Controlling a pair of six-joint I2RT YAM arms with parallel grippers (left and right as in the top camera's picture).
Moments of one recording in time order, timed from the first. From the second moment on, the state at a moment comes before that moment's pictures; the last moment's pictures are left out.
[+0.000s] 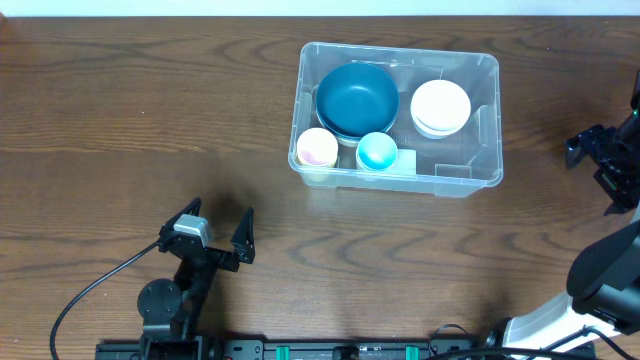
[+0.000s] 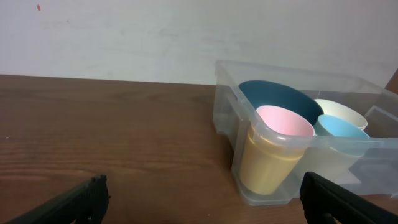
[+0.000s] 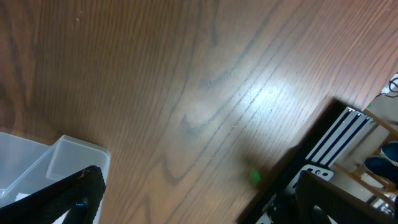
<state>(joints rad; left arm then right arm) 0.00 0.01 0.02 -0.09 0.29 -0.17 -0.45 1.83 1.77 -1.61 0.11 0.75</state>
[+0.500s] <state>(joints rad) 0.00 0.01 0.02 -0.09 0.29 -0.17 -0.30 1.26 1.77 -1.60 0.11 0.75</state>
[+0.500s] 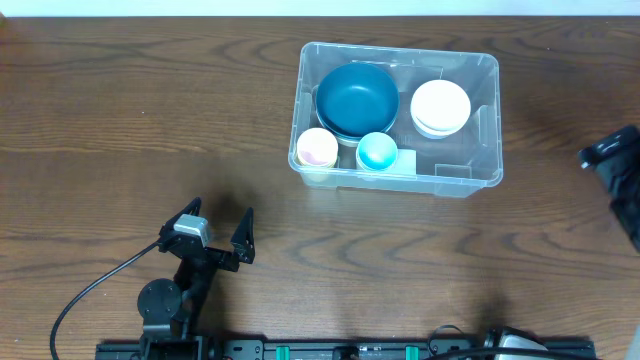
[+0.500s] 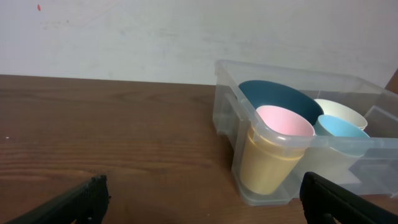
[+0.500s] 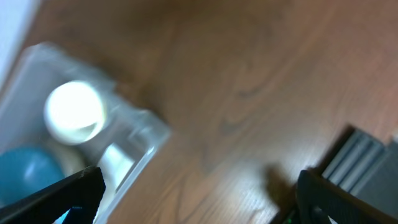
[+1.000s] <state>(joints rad) 0.00 0.01 0.02 -0.09 0.29 -0.17 -0.11 0.81 1.76 -1.68 0.17 0.75</state>
